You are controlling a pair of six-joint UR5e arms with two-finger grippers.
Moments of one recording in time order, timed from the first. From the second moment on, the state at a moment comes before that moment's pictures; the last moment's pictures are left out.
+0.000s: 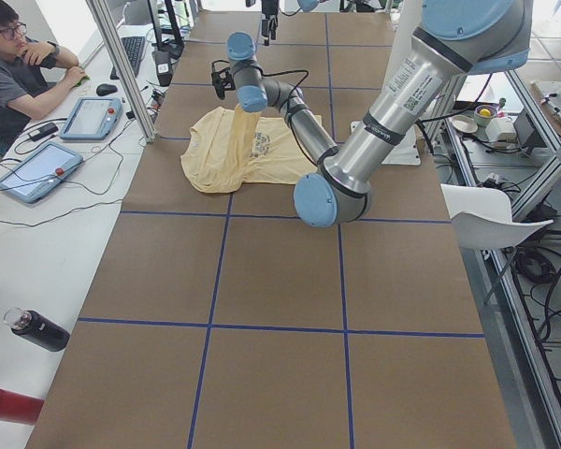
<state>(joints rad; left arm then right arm) -0.88 -2.24 -1.72 -1.96 -2.35 -1.60 1.02 -1.32 2.03 -1.59 2.31 1.11</state>
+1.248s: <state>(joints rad) -0.91 -2.29 -1.73 -1.89 -2.36 -1.62 1.02 -1.32 2.03 -1.59 2.31 1.11</state>
